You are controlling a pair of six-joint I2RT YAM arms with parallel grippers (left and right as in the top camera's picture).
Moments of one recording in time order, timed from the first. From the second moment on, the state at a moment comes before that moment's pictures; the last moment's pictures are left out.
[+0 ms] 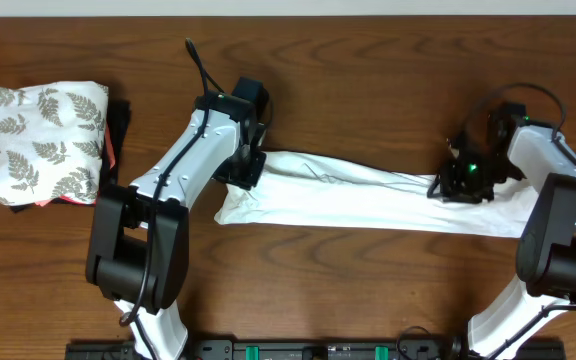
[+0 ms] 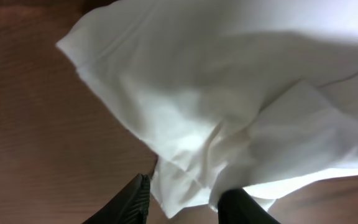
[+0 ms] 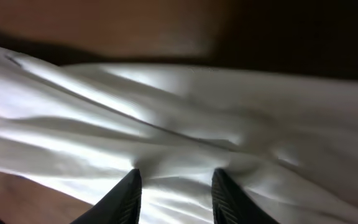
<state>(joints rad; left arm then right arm) -0.35 1.92 1.43 -1.12 -0.06 -0.05 -0.20 1.93 1.19 -0.95 -0.35 -0.09</state>
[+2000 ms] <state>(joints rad) -0.13 1.95 1.17 -0.77 0.43 -0.26 -0.19 1.91 1.15 -0.90 -0.33 -0.03</state>
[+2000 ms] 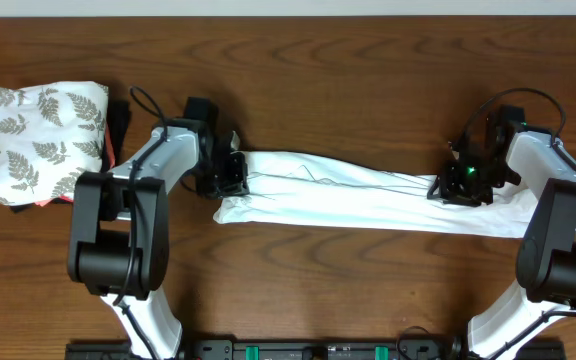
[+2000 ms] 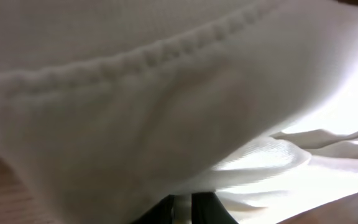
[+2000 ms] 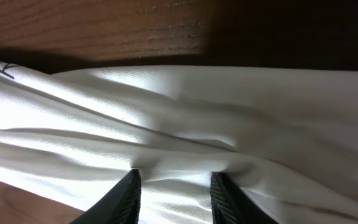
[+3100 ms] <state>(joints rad) -0.07 1.95 1.15 -0.80 0.50 -0.27 -0.41 1.89 1.14 -0.81 -0.27 0.17</state>
